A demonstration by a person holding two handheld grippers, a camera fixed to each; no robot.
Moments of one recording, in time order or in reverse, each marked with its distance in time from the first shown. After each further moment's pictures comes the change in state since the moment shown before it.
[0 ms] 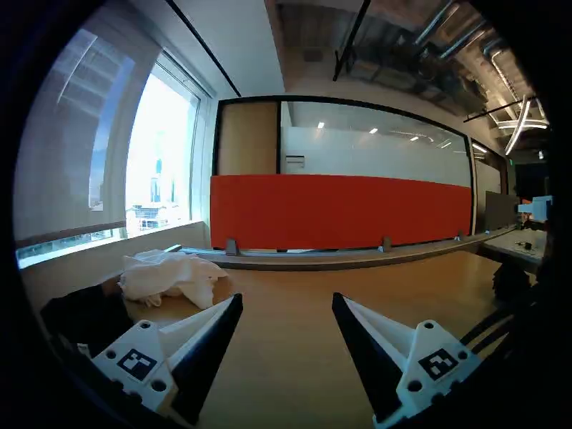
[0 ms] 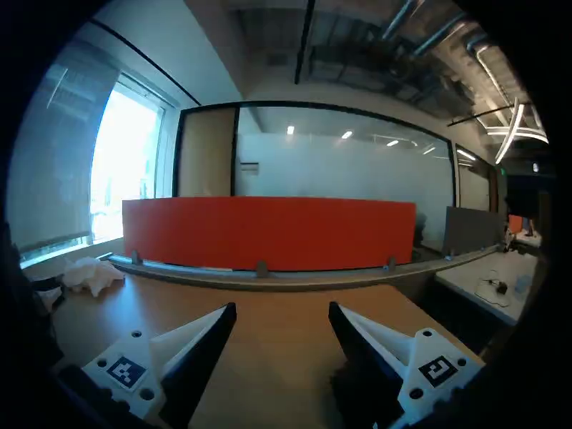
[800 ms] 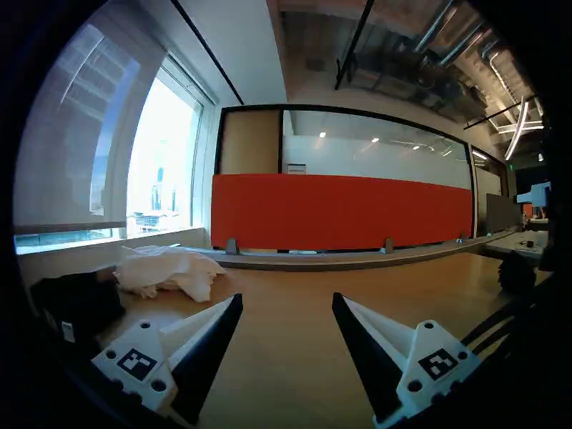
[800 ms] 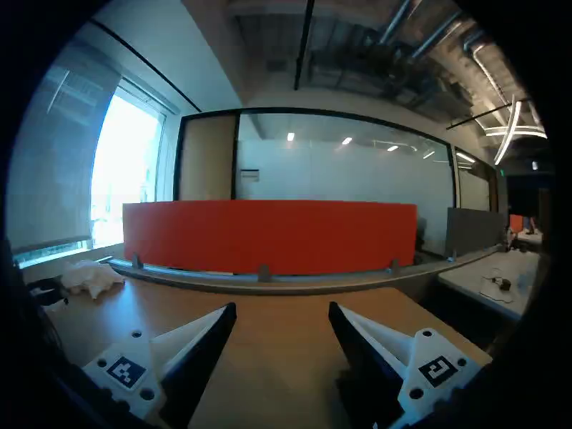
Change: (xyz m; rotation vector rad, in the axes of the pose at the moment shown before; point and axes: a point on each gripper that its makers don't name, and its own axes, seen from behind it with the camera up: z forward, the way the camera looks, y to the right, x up) left arm -0.041 -0.002 0.007 0.005 0.055 -0.014; right arm -0.016 -0.001 0.008 0.002 0.035 0.007
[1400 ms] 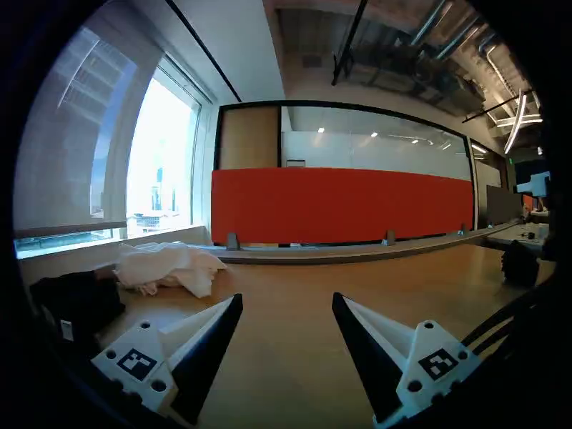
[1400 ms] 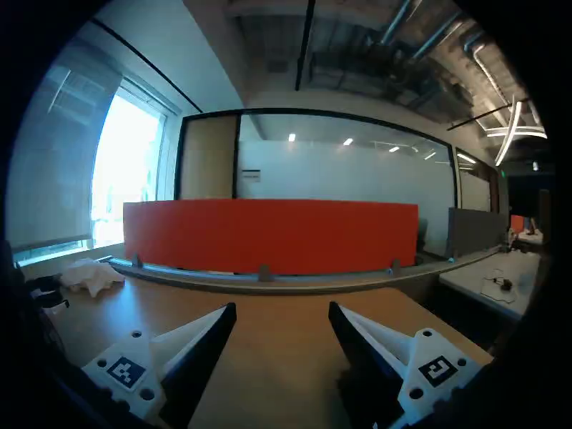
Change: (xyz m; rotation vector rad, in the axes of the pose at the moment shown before) left arm -0.015 -0.002 0.004 0.000 -0.016 0.024; right arm -0.005 0.001 0.004 0.006 0.005 -0.002
